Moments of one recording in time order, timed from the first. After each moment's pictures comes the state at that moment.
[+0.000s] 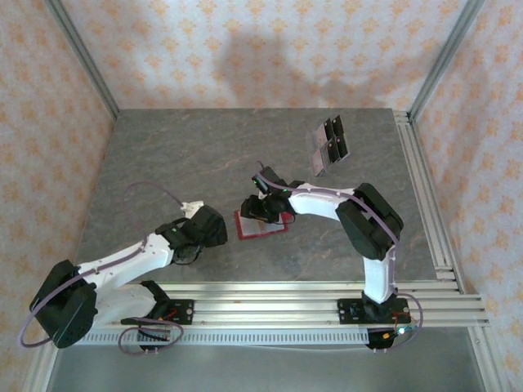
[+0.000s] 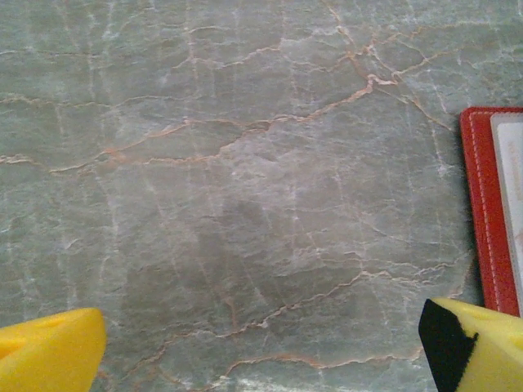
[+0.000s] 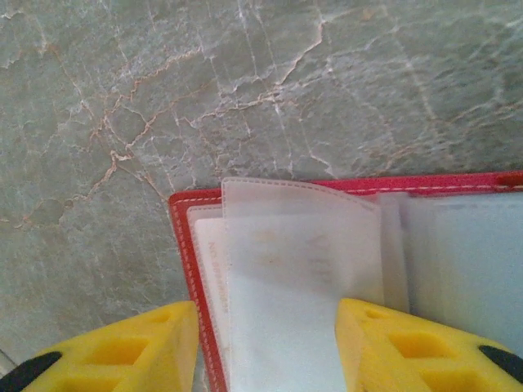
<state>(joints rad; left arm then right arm) -0.65 1.14 0.56 -0.55 -0.37 -0.81 0.76 1.92 1.21 -0.31 -0.31 0.85</state>
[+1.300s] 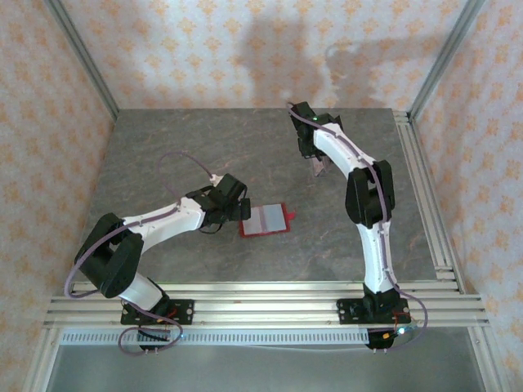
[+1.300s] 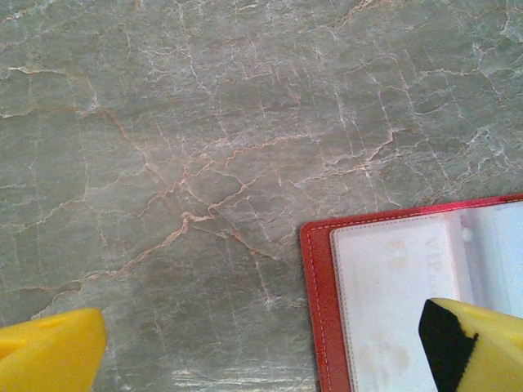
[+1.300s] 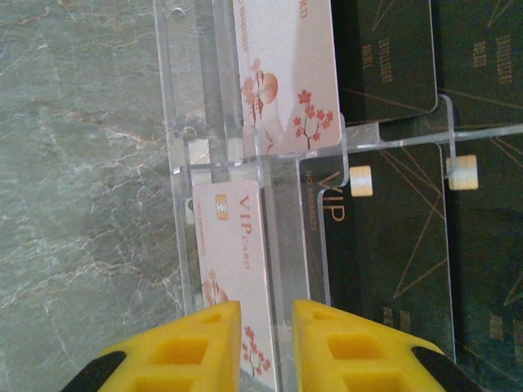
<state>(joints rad) -0.60 1.53 0.91 -0.48 -0.26 -0.67 0.38 2.25 2.03 -1.02 0.44 0.24</state>
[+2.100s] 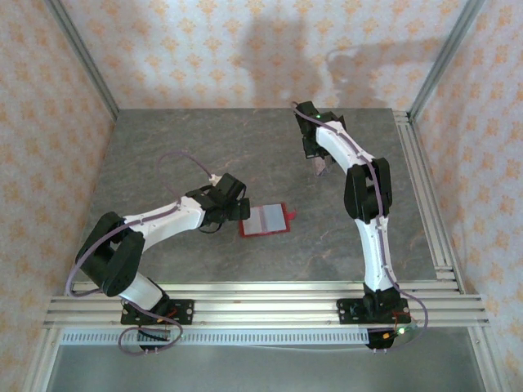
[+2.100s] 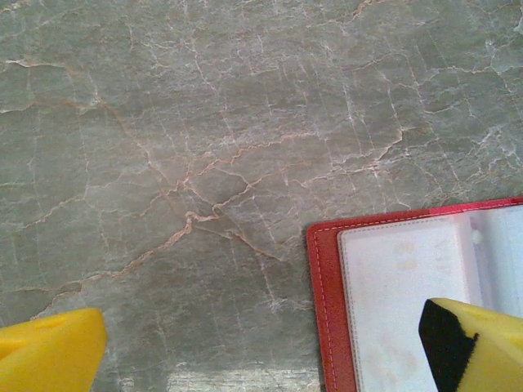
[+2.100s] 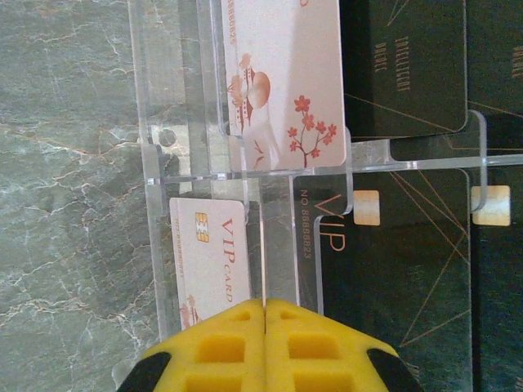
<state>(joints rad) -0.59 1.54 0.91 -0.48 -0.24 -0.67 0.34 2.32 2.09 -1.05 0.43 0.22</state>
